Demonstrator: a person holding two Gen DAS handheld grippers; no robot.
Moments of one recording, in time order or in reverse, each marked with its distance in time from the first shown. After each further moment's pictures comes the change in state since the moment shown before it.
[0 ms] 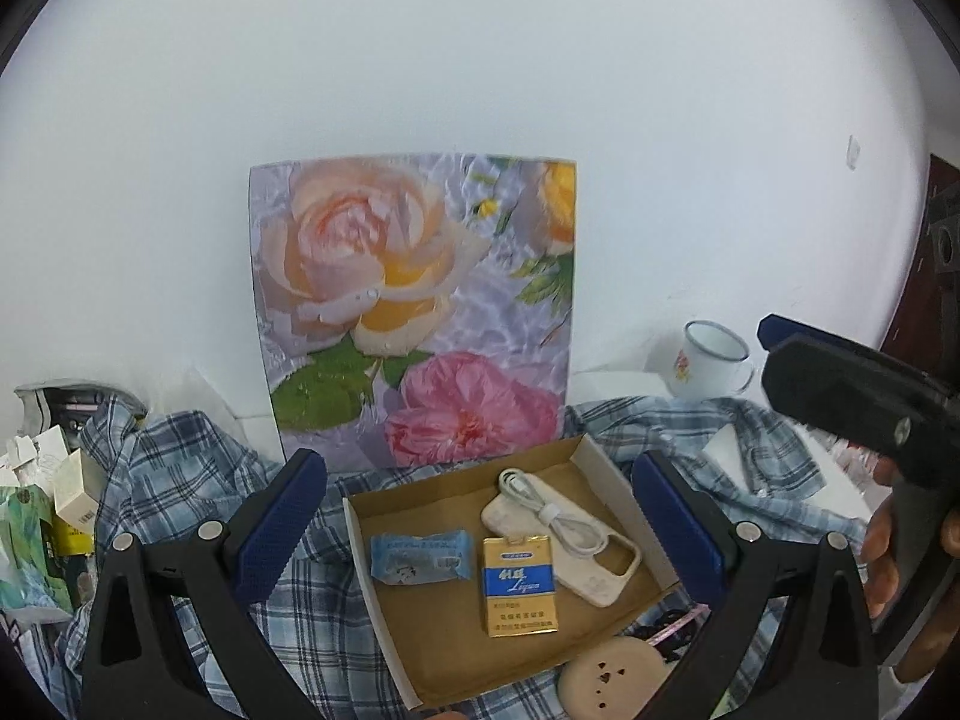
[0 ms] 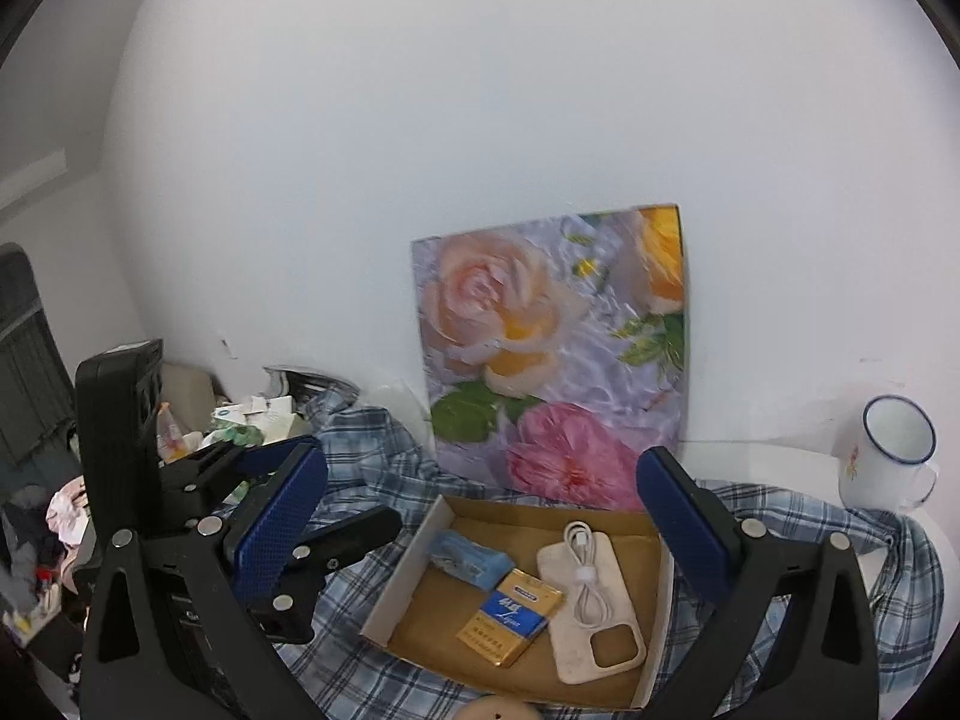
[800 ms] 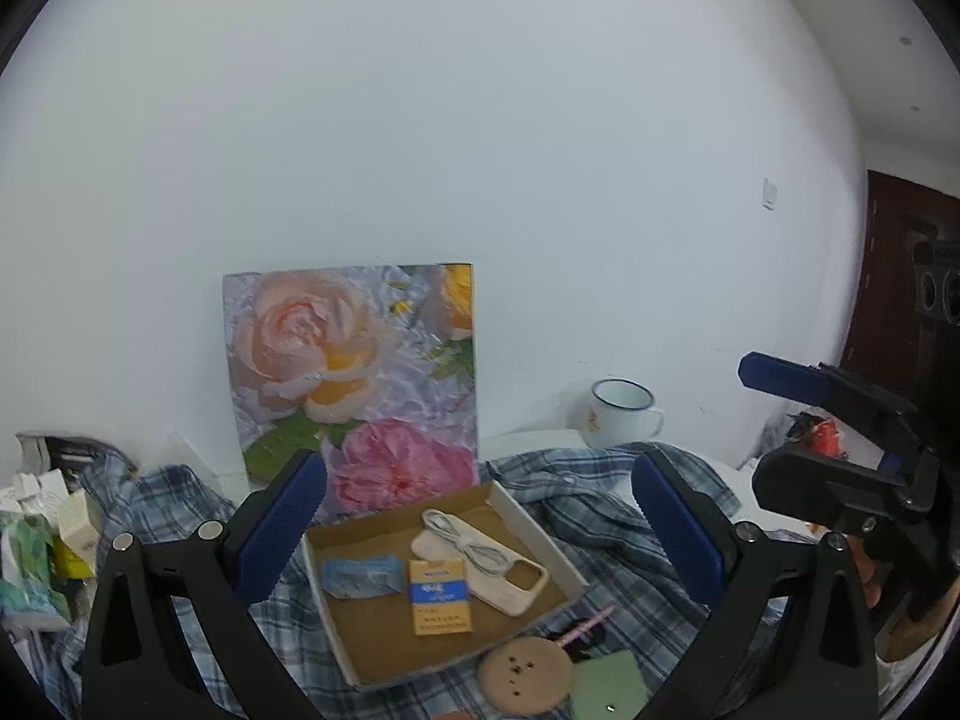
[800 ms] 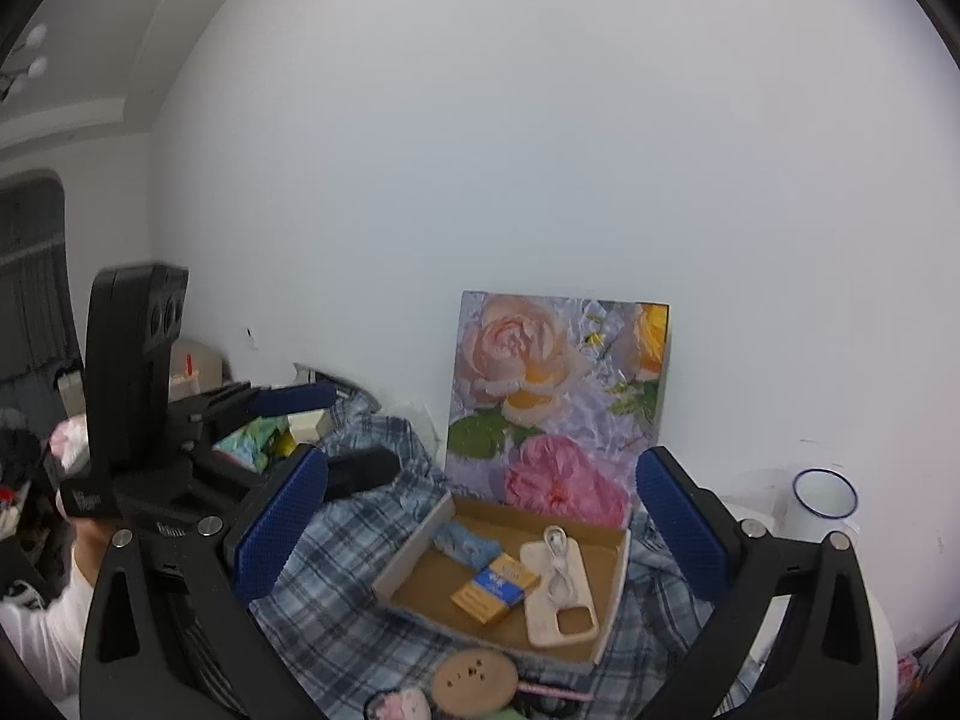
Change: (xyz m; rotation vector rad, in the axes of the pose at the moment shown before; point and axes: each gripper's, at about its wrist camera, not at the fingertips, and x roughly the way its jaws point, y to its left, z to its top) left arm -0.106 -0.048 -0.004 0.059 -0.205 -0.102; right arm -0.112 0.043 -0.025 -0.194 -0.122 -0.026
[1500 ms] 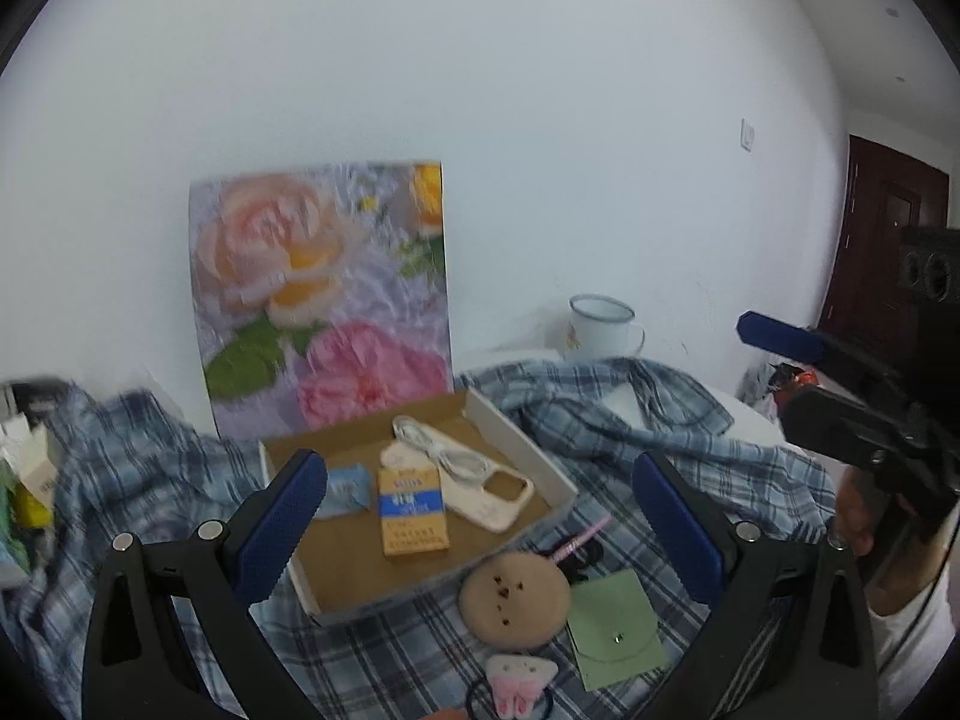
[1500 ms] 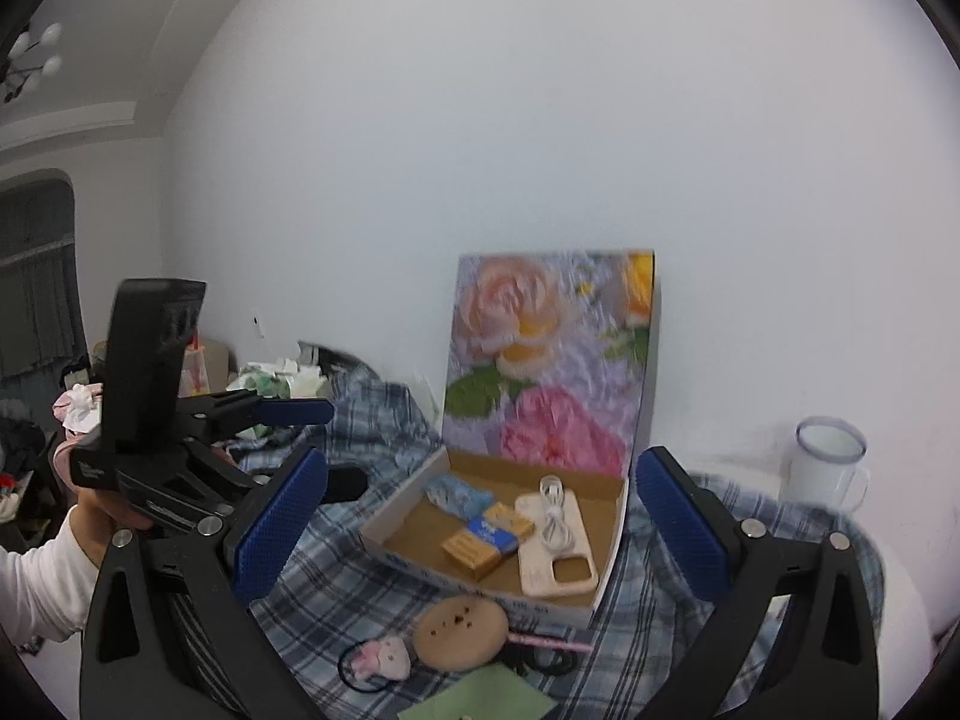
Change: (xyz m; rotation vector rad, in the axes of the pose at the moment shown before) left arm 0.017 -0.008 -0.074 0.028 0.096 -0.071; right arm -0.004 -0.021 -0.079 0.027 -0.022 0.033
